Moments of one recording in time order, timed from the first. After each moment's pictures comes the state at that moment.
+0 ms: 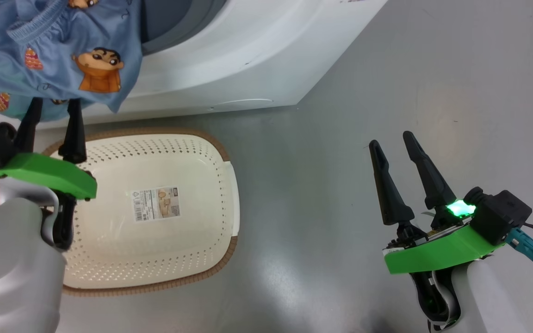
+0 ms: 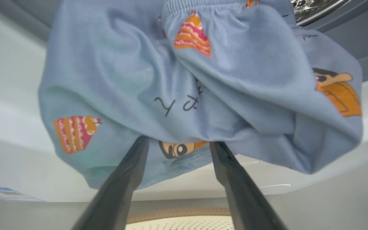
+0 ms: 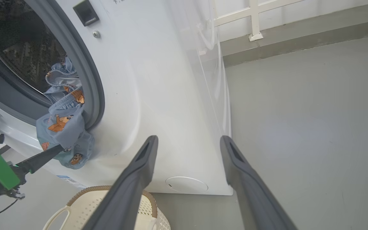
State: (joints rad) left arm -0.76 0.22 -0.19 0.75 -0.45 -0.13 -0.26; right arm -0.27 -0.06 0.16 0.03 0.40 0.13 -0.26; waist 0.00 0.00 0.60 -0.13
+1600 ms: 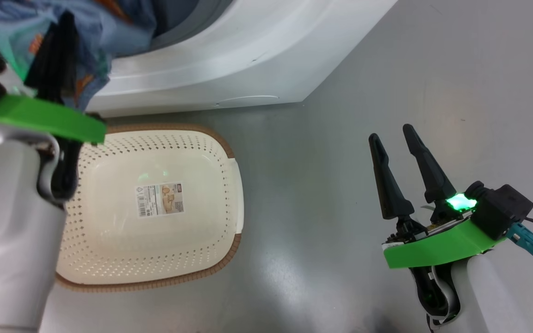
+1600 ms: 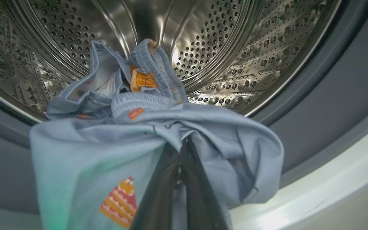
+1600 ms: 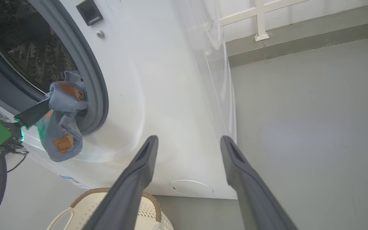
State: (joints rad) left arm -0.84 0.25 -0.33 0.51 -0.59 -0.13 -0.26; right arm -0.29 -0.06 0.16 0.03 0.40 0.13 -0.26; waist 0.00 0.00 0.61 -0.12
